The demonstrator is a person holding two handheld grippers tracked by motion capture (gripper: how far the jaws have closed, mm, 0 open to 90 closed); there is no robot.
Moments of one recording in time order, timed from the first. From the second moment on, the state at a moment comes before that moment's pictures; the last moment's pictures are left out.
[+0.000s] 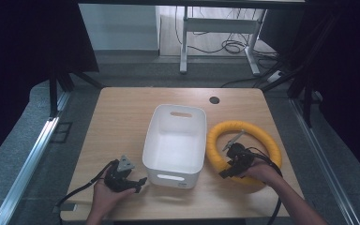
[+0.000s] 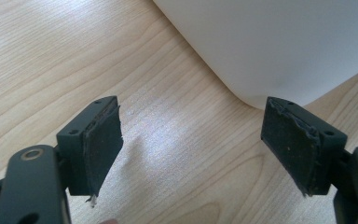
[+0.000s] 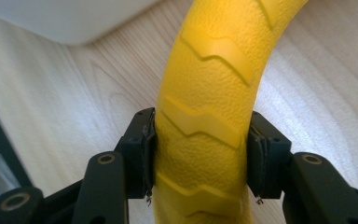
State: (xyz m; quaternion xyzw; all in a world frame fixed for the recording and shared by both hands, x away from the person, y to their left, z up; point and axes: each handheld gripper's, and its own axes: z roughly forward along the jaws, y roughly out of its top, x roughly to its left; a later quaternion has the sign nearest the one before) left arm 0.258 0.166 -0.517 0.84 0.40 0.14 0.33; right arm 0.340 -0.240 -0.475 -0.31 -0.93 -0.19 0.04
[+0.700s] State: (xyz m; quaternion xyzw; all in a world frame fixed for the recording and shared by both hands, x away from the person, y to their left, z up) left arm 0.259 0.166 -0.517 0.84 0.40 0.14 0.33; right arm 0.345 -0.283 -0.439 -0.33 -0.88 -0.34 0.05
